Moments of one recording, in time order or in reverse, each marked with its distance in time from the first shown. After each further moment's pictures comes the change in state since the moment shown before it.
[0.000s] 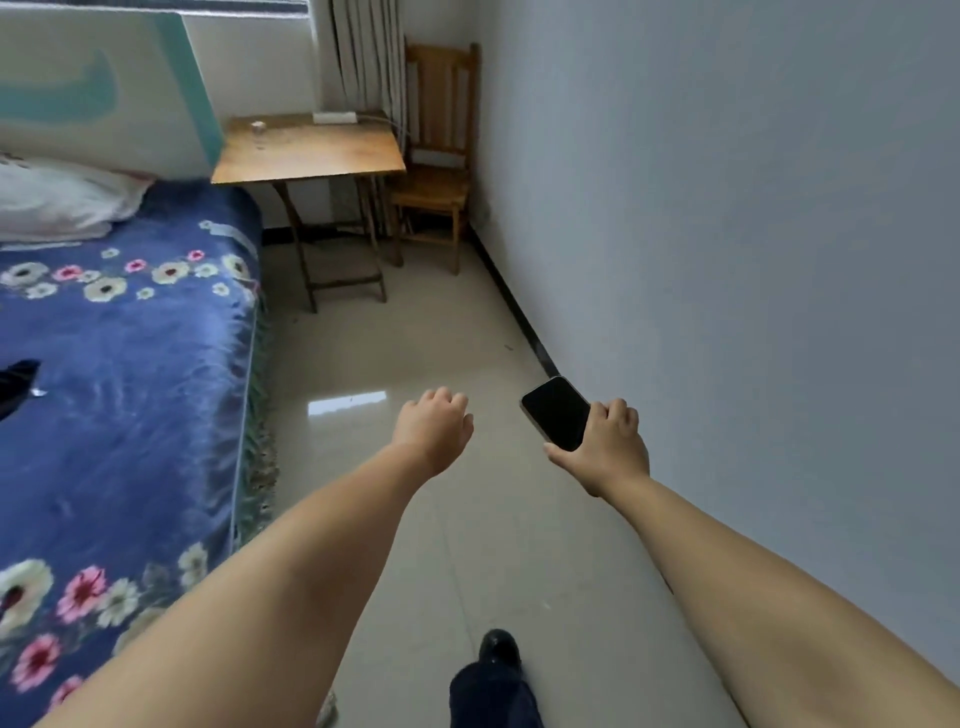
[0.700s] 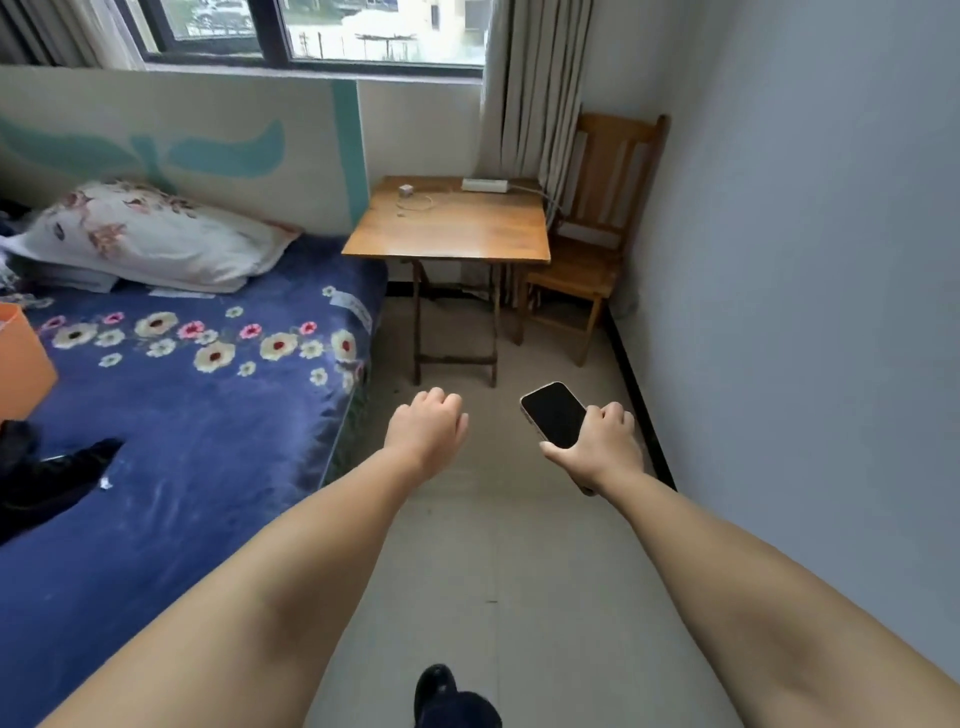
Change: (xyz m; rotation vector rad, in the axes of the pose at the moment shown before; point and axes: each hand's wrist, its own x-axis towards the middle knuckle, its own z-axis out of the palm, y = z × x) left_hand 0.340 -0.285 -0.069 0.023 0.142 -0.359; right_hand 0.458 -0.256 0.060 0.089 -0.111 -0.213
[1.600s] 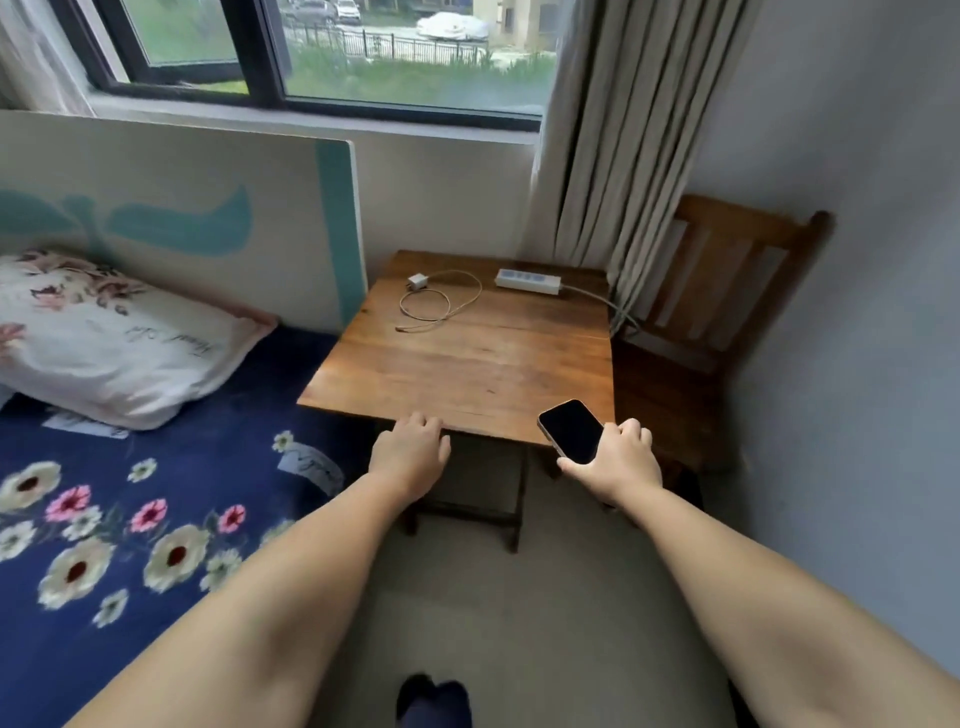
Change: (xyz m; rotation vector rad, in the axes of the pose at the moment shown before) left_hand 0.626 -0.158 0.028 -0.038 -0.051 -0.223; right_hand 0.675 -0.132 0.018 -0.048 -0.083 -0.096
